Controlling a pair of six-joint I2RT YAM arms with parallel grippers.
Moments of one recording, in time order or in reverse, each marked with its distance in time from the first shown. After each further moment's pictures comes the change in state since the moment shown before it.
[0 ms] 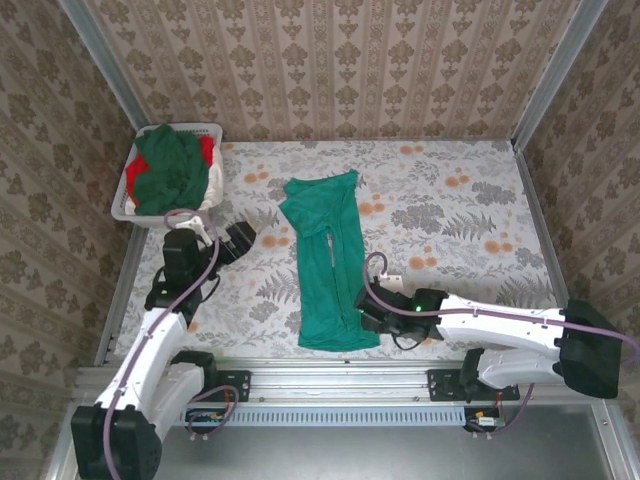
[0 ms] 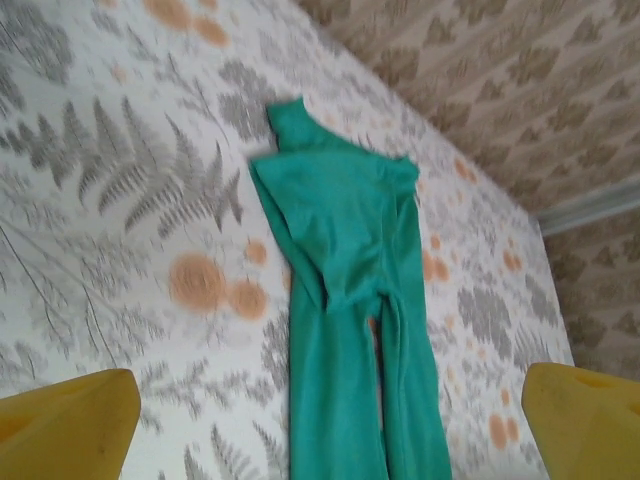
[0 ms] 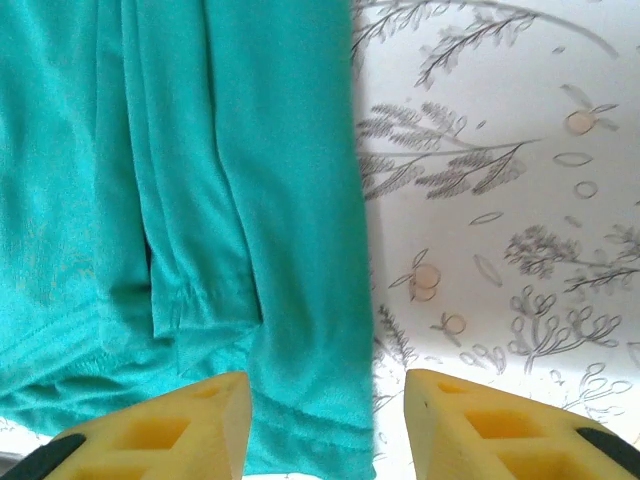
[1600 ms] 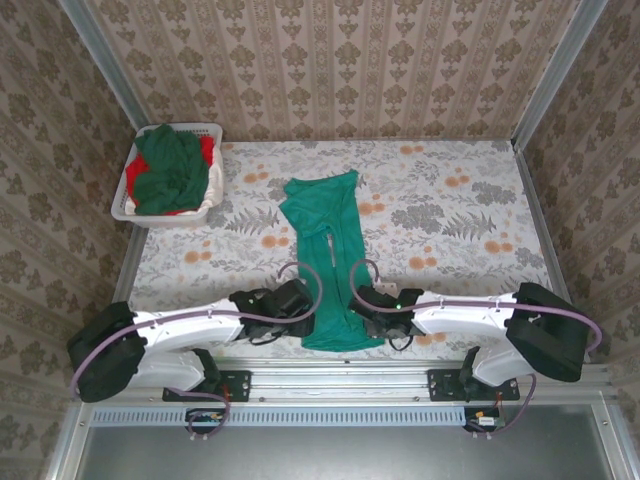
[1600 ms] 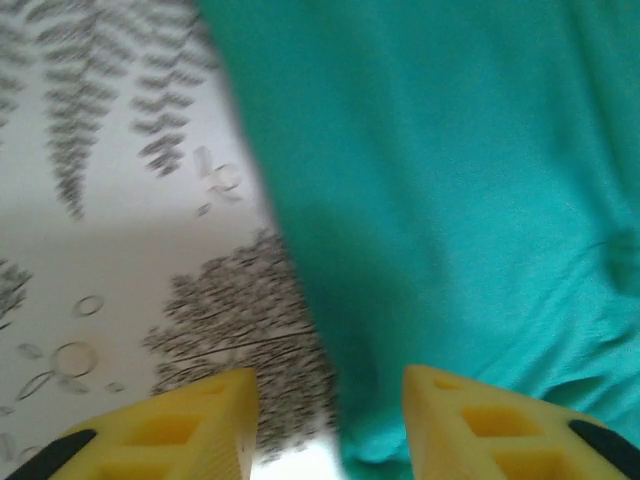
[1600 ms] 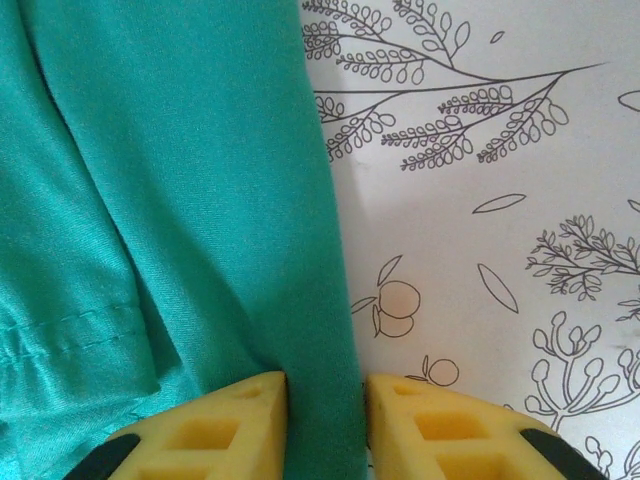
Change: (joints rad) left arm -0.920 0.433 0.032 -0.238 -0.391 -0.109; right arm -0.038 0.215 -0.061 0.123 -0.064 -0.031
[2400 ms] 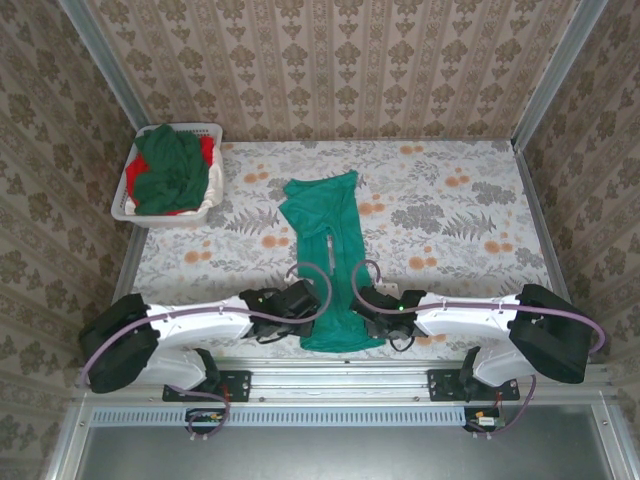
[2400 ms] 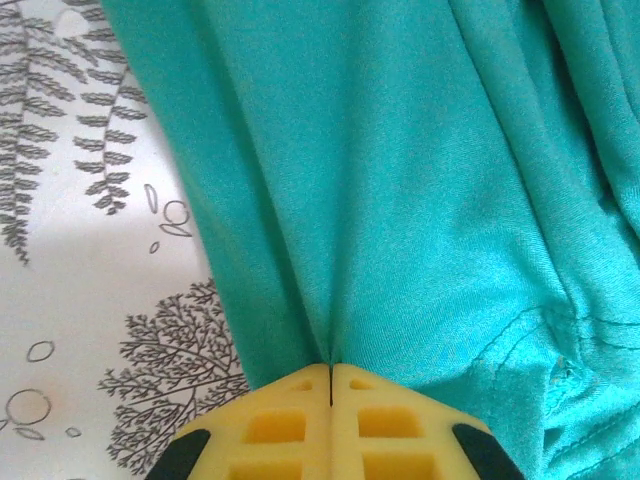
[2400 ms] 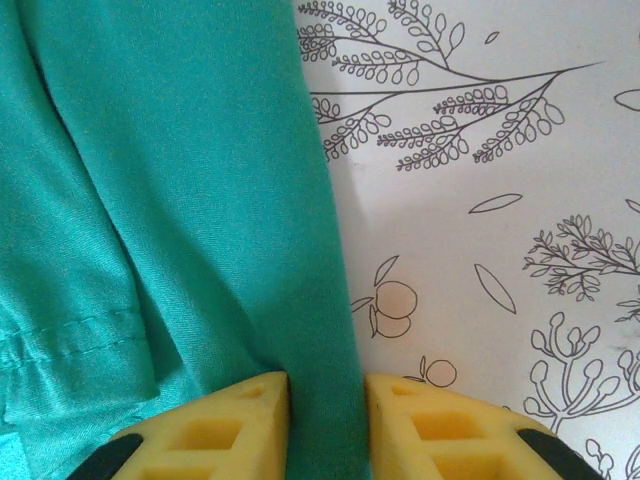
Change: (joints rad) left arm -0.018 0.051 0.013 0.013 -0.023 0.033; right arm 0.000 -0.016 -0.016 0.018 0.002 0.003
